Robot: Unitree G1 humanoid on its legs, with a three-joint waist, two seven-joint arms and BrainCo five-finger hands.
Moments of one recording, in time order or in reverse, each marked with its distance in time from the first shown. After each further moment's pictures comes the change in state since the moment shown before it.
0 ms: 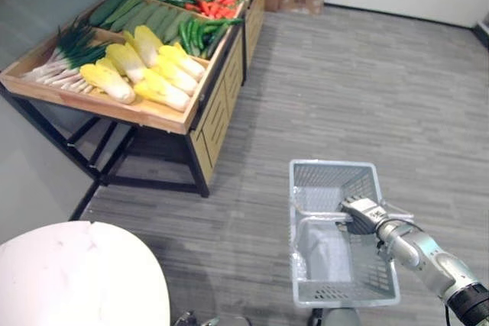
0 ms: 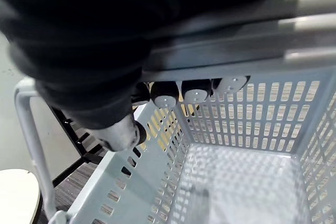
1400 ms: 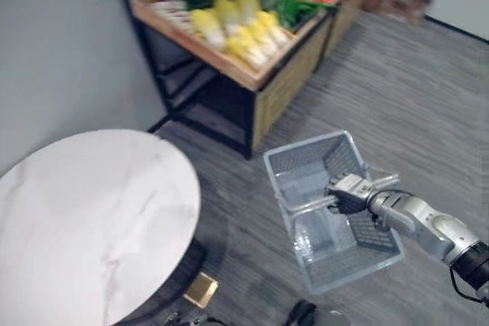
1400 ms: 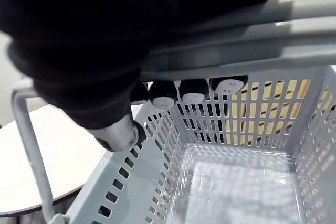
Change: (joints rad) left arm -0.015 0.012 0.093 0.013 0.000 0.022 -0.015; right arm -0.285 -0.168 0.225 -0.077 0.016 -0.019 0.075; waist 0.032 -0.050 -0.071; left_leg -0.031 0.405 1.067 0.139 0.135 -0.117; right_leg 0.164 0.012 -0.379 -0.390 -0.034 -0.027
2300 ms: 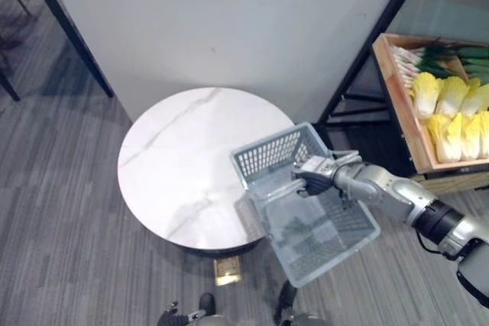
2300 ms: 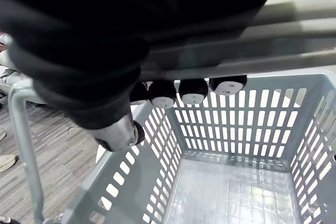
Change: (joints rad) left arm -0.016 0.013 0.035 -0.023 -0.002 -0.006 0.017; right arm -0.343 0.115 0.273 0.187 0.164 -0.003 0.091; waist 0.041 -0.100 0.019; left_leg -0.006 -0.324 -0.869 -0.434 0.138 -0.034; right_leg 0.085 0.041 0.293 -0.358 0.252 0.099
